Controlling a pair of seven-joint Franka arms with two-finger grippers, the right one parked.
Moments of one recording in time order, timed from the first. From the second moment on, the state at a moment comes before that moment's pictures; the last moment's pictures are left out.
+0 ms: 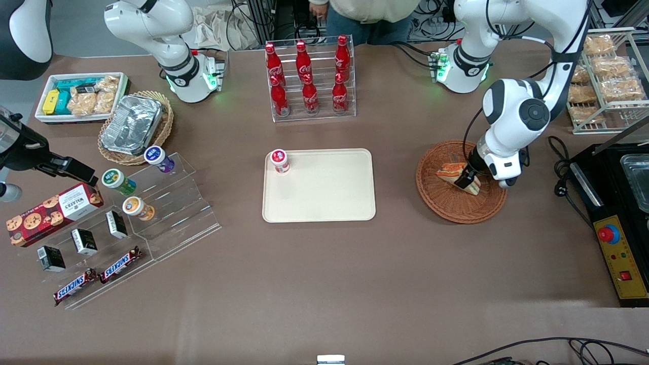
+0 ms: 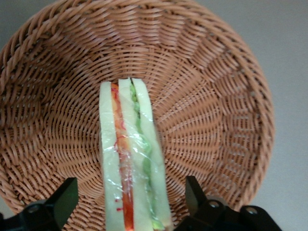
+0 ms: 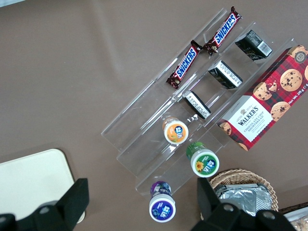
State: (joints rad) arm -0.05 0.04 -0.13 -2.54 -0.15 2.57 -1.05
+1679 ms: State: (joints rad) arm -0.07 -0.07 -0.19 -1.77 -0.10 1.59 -0.87
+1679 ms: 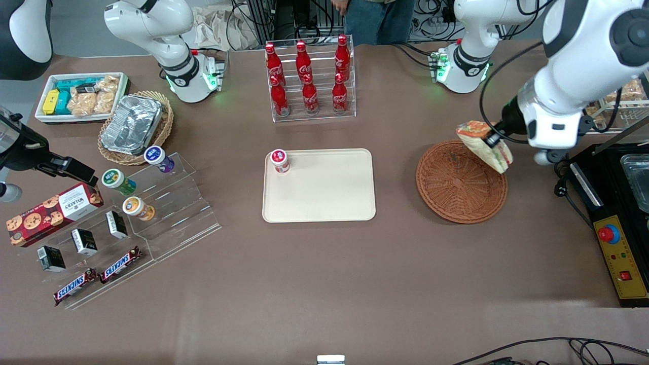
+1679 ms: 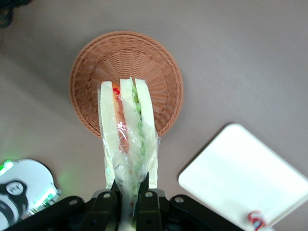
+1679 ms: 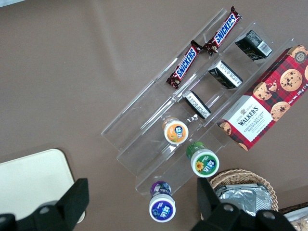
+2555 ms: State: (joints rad) arm -0.25 0.09 -0.38 -1.82 -0.14 1.76 -0.81
